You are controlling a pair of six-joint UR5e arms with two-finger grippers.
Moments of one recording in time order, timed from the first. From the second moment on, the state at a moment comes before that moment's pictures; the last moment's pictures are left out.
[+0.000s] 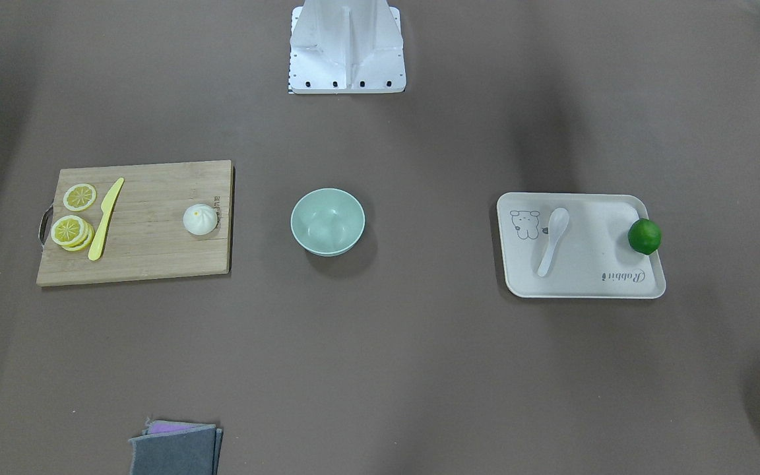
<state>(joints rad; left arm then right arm) -1.62 -1.39 -1.78 -1.81 -2.32 -0.09 1.59 -1.74 1.77 -1.54 2.33 0.07</state>
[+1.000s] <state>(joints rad) -1.62 -1.40 -1.76 -1.81 -2.32 -0.09 1.58 -1.76 1.77 -1.54 2.37 0.05</state>
